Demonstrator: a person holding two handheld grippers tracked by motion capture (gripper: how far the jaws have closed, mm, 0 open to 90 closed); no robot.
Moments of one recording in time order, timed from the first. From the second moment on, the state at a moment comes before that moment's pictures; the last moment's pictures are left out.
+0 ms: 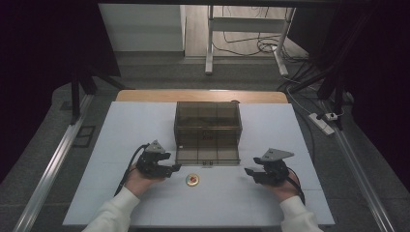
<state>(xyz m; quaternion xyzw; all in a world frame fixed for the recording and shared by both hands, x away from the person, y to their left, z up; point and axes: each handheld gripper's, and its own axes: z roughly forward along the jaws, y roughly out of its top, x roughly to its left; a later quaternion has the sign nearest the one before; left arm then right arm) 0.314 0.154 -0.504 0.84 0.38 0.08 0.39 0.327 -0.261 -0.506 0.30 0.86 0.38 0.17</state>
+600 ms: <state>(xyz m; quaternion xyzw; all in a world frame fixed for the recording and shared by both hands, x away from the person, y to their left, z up) 0.315 0.144 -0.483 0.86 0.34 0.03 0.38 0.314 -0.287 -0.505 0.29 0.85 0.41 0.17</state>
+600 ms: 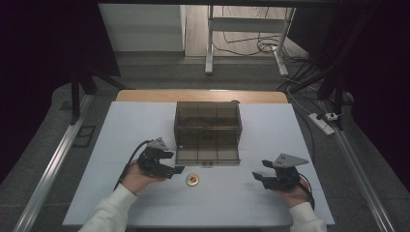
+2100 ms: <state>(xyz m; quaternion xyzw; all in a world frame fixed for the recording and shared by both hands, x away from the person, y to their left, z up) 0.313 0.097 -0.499 0.92 0.27 0.01 0.29 0.313 -0.288 -0.509 0.29 0.85 0.40 0.17</state>
